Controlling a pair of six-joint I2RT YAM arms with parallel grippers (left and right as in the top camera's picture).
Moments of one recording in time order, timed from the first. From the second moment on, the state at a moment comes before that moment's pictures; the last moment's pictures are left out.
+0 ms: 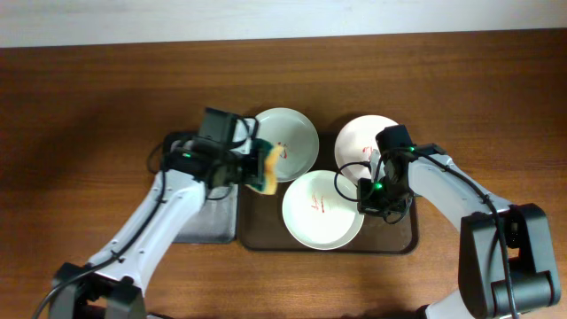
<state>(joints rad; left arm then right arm) -0.37 1.56 1.10 -0.58 0.31 -0.30 0.16 1.72 0.97 -0.83 -0.31 0.26</state>
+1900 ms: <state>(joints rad) -0.42 1.61 1.23 -0.83 -0.05 -0.47 0.21 1.72 0.93 -0.77 -0.32 0.27</state>
